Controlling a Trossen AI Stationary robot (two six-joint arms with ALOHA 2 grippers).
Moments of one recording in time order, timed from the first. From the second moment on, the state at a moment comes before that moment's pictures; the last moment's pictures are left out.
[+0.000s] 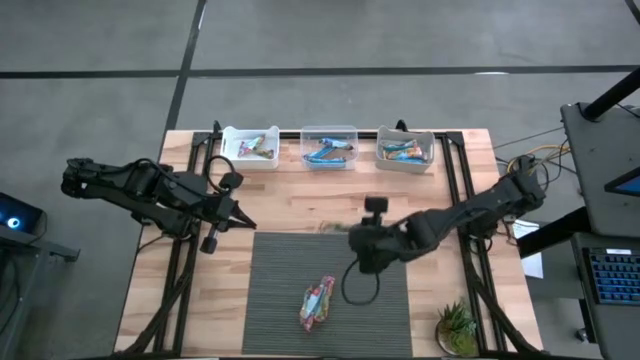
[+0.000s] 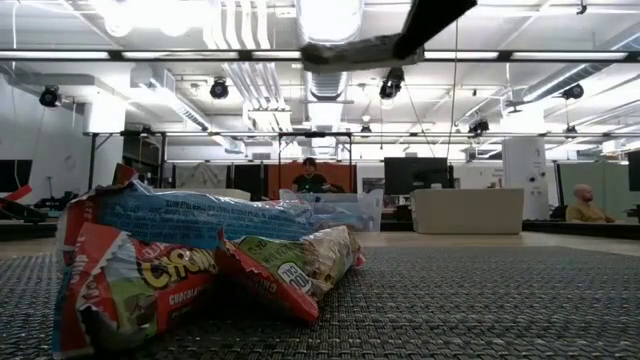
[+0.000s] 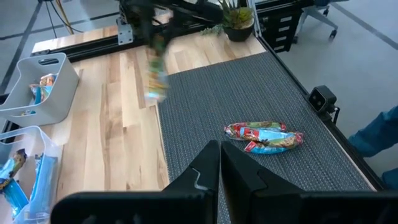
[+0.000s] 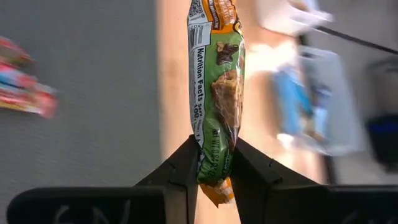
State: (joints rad) left arm -0.24 0.87 1.13 -0.77 -0.03 0.08; right arm 0.38 1.64 1.45 -0.94 0.60 0.24
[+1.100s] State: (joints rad) left arm -0.24 0.87 1.13 -0.75 -0.04 0.11; right arm -0.15 1.34 1.44 -1.23 0.46 0.14
